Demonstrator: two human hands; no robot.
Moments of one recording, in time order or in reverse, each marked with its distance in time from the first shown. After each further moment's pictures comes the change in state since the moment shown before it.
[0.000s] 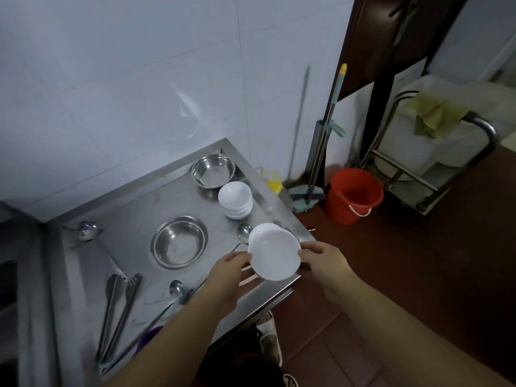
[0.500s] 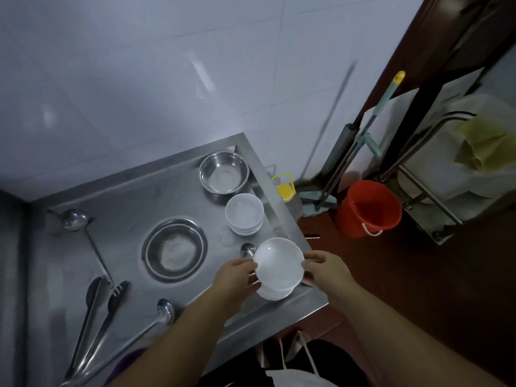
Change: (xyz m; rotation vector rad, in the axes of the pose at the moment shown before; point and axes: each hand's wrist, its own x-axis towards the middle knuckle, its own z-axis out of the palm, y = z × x) left_hand 0.108 0.049 0.021 -0.020 0.081 -0.151; right_hand 0.144 -0.032 0.022 -0.255 -0.024 0.136
